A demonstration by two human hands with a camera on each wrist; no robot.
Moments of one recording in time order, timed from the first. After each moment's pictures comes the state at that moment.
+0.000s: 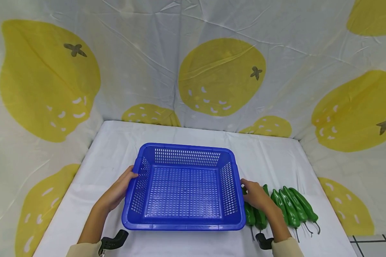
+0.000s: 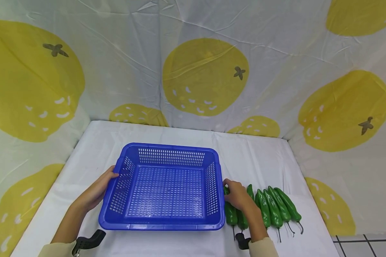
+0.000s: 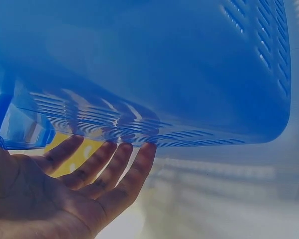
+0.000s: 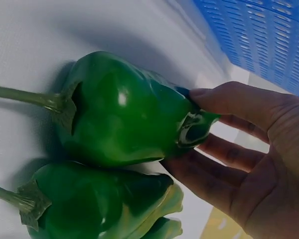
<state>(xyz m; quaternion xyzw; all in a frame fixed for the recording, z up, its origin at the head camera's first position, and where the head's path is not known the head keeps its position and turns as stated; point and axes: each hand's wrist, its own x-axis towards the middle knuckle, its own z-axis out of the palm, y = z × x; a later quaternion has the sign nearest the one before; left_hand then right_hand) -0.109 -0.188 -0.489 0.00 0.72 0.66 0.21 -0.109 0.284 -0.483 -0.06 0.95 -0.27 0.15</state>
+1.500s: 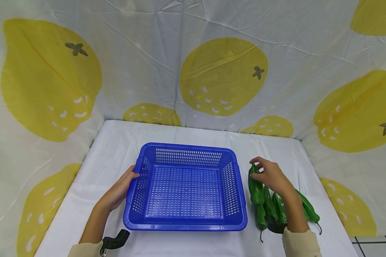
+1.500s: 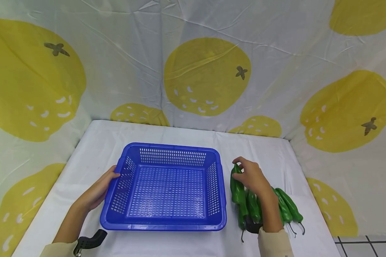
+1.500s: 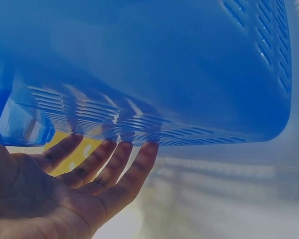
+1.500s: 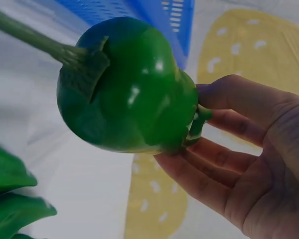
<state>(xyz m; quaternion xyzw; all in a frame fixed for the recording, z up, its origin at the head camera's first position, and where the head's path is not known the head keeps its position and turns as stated) -0.108 -0.189 -0.493 0.02 0.71 0.67 0.21 -0.133 0.298 -0.395 -0.07 0.95 -0.28 0.10</state>
